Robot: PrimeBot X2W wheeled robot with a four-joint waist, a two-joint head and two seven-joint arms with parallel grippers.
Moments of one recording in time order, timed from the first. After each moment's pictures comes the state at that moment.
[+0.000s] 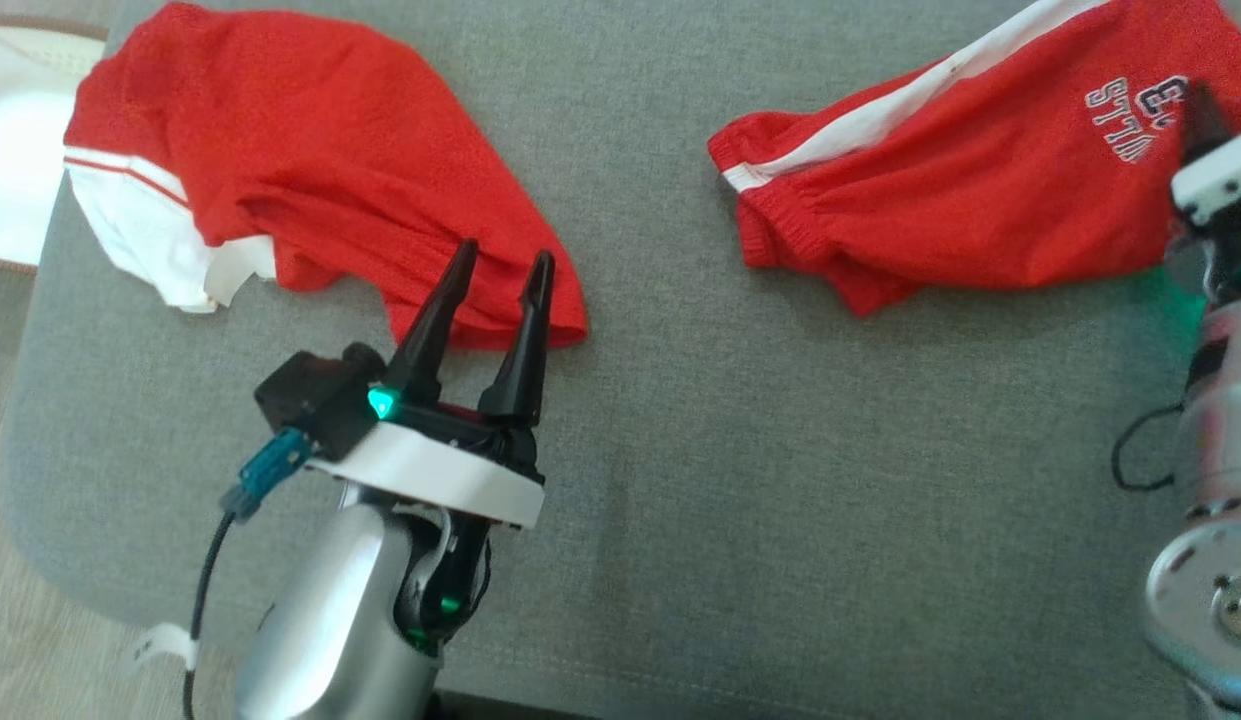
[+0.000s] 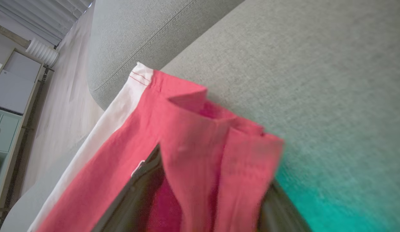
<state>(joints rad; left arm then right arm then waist) -0.28 0.04 -0.39 0.15 -0.44 -0.07 -0.26 -0.96 -0.07 -0.78 0.93 0.00 0.13 0.30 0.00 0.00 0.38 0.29</state>
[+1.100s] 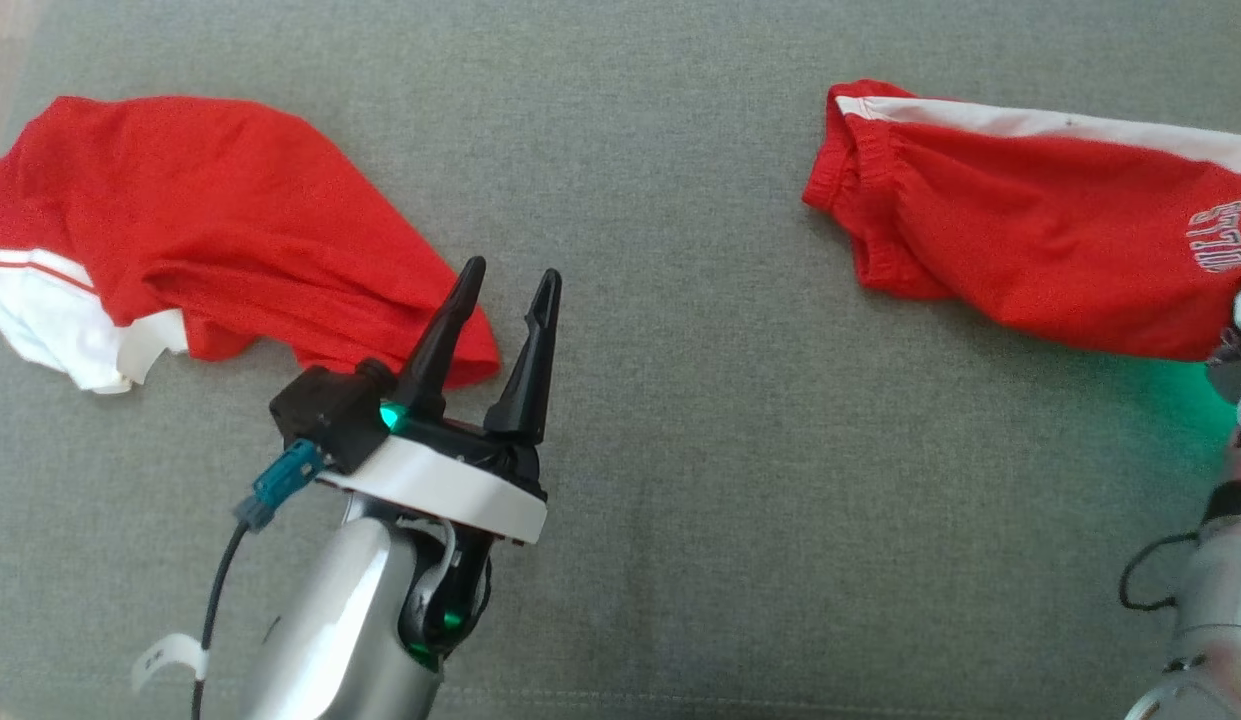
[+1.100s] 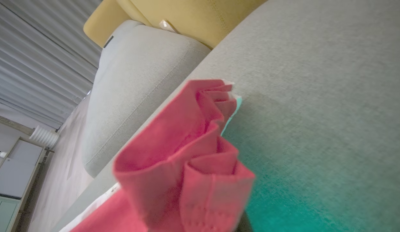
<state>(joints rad) -0.27 0.04 -0.40 0.17 -0.41 -0.07 -0.26 -0.66 -0.06 -0.67 0.62 0.35 0.13 0.21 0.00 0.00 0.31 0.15</state>
